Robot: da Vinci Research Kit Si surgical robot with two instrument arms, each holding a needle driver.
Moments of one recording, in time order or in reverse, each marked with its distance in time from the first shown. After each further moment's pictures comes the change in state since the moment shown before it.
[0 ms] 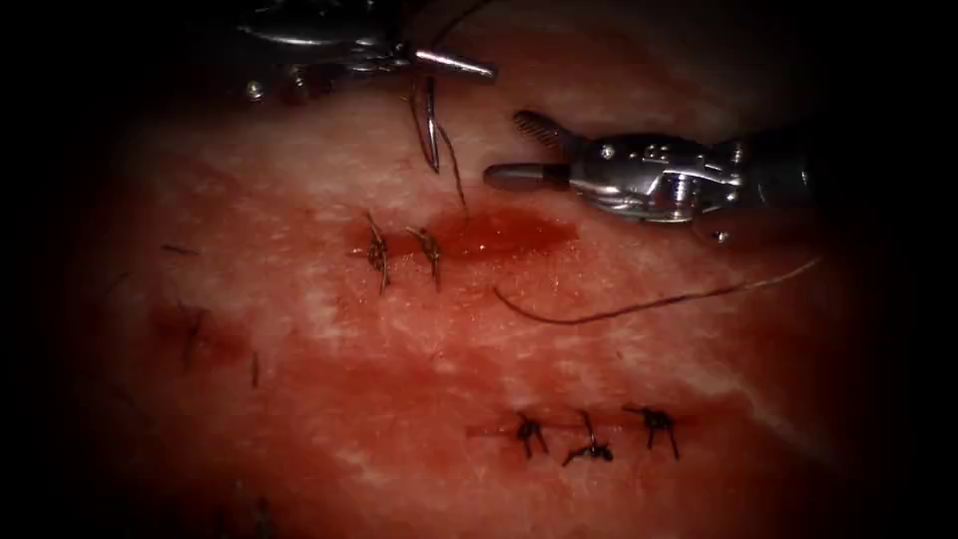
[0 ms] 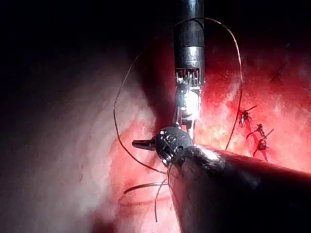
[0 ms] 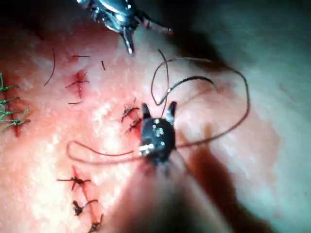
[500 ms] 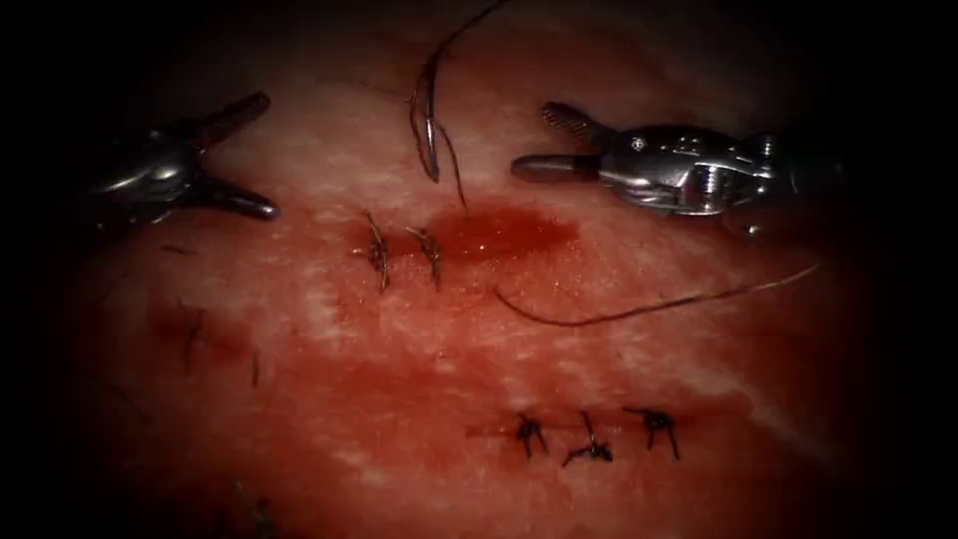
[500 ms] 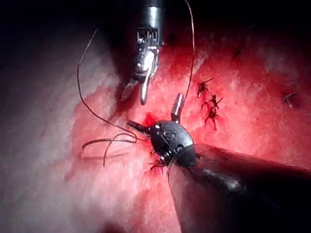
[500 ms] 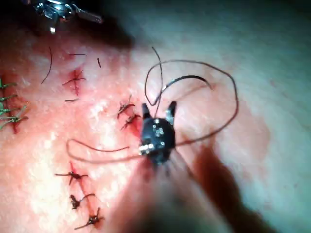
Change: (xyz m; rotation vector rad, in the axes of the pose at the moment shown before) right arm 0.000 0.001 -0.002 -0.020 0.005 0.025; left arm -0.007 0.002 -0.013 -0.213 0.176 -0.134
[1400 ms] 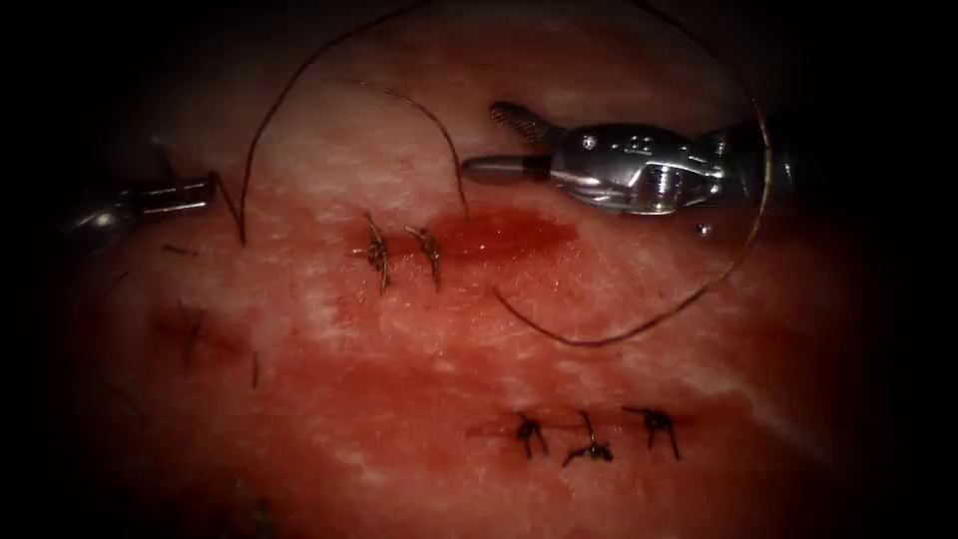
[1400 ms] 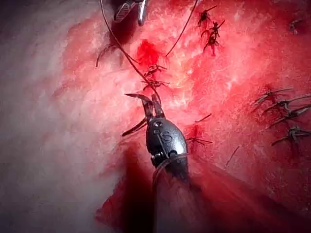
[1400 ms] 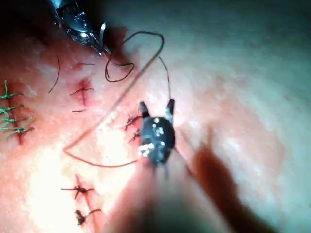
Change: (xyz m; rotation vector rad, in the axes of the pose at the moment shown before) right arm 0.001 -0.001 0.001 0.039 0.005 -0.007; left arm -0.011 -0.009 -0.009 -0.067 0.022 0.167
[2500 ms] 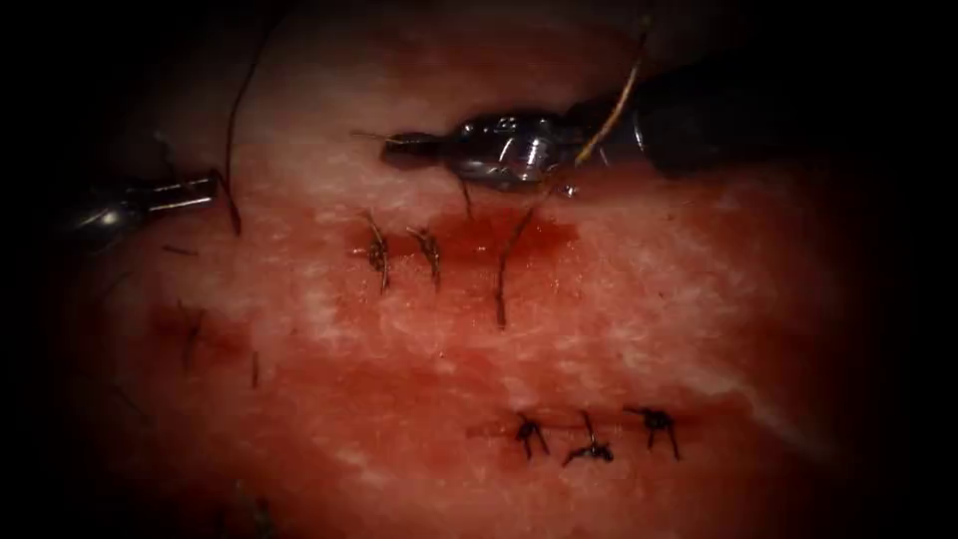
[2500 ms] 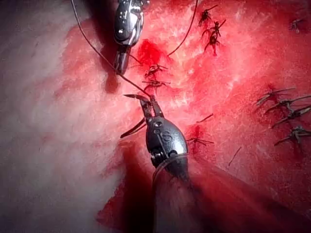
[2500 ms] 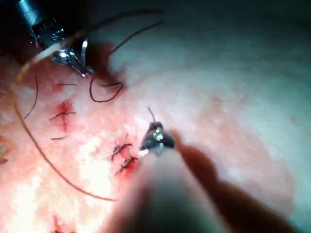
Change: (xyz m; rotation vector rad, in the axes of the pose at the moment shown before) right arm -0.003 -0.001 0.010 0.191 -0.186 0.028; left arm 0.000 0.000 0.001 0.024 0.010 0.070
